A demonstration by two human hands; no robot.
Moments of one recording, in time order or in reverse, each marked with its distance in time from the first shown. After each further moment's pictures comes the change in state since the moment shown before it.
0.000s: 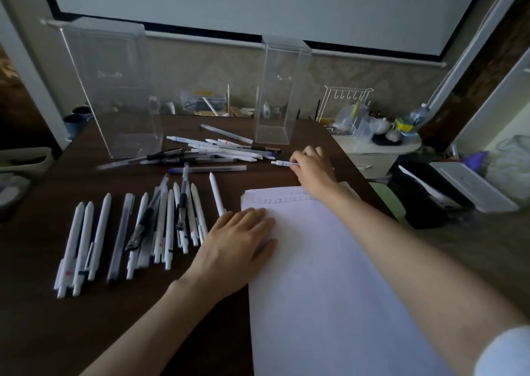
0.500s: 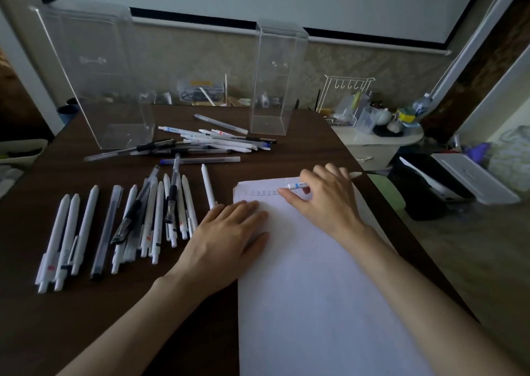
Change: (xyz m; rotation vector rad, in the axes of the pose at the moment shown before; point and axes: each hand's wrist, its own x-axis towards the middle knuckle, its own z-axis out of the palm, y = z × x) left_hand 0.001 0.000 0.002 0.044 0.026 0.009; right_hand -0.086 0.001 -0.011 -0.037 0.380 -0.191
